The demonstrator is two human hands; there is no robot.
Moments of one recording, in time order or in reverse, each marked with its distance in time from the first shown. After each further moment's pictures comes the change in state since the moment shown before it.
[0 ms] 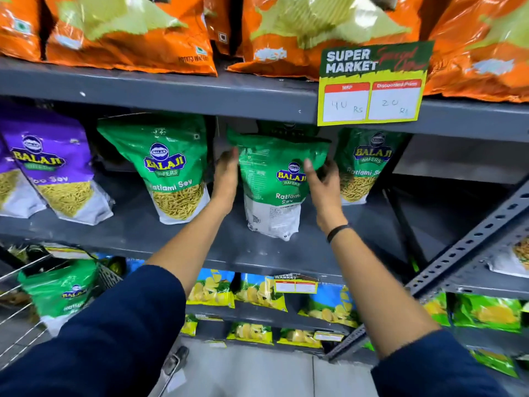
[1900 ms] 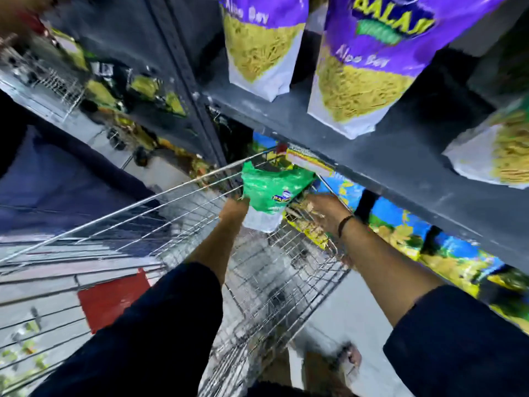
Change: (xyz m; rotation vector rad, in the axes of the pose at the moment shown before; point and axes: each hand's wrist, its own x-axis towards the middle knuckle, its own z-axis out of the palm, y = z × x) left_hand -0.014 -0.245 -0.533 0.387 0.239 -0.934; right_hand -0.249 0.224 0.437 -0.353 -0.628 0.974
